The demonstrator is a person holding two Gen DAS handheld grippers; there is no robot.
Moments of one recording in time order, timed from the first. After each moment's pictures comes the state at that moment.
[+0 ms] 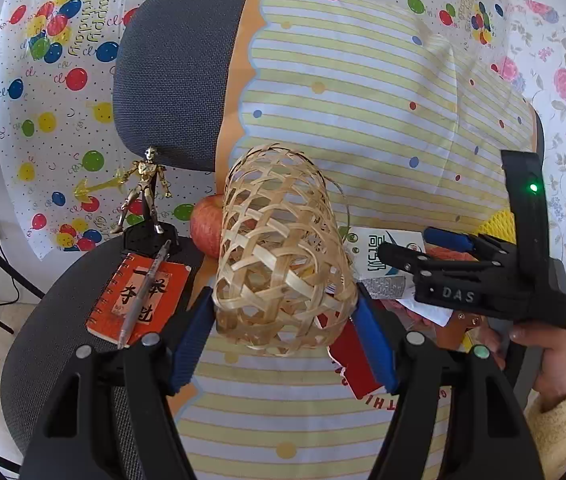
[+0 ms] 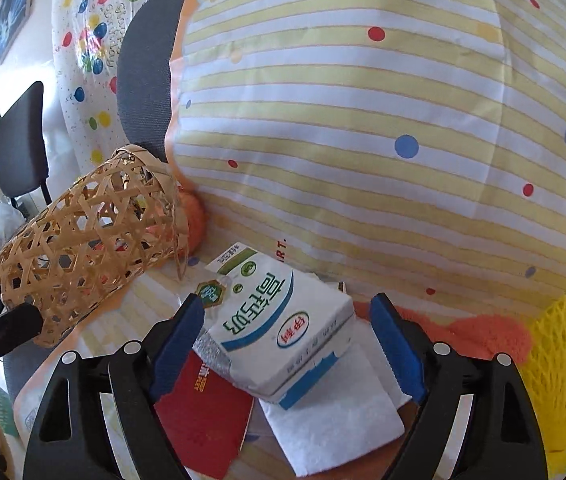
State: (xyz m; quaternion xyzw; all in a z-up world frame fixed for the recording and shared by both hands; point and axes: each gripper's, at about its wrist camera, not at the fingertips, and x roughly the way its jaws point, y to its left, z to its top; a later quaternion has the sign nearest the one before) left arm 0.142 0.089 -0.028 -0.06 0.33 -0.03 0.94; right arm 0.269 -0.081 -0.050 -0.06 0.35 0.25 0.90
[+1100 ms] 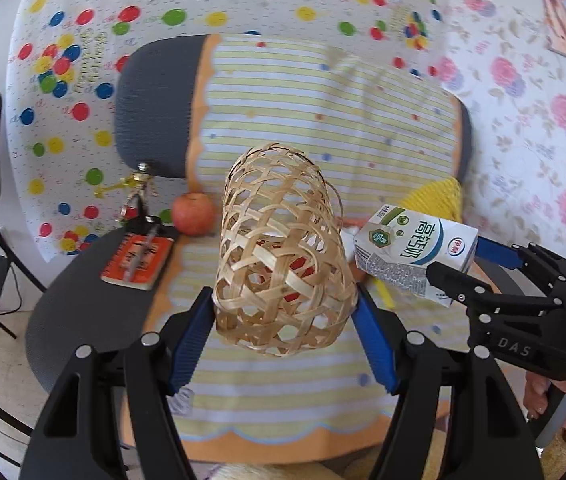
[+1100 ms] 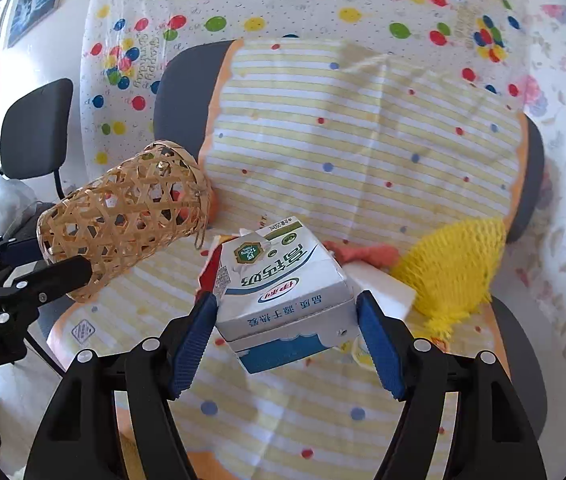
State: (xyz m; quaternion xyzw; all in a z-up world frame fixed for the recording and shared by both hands) left arm 0.002 0.034 0.003 -0.04 0.29 -0.08 0.95; right arm 0.042 -0.144 0.009 -0.10 0.28 0.13 0.95
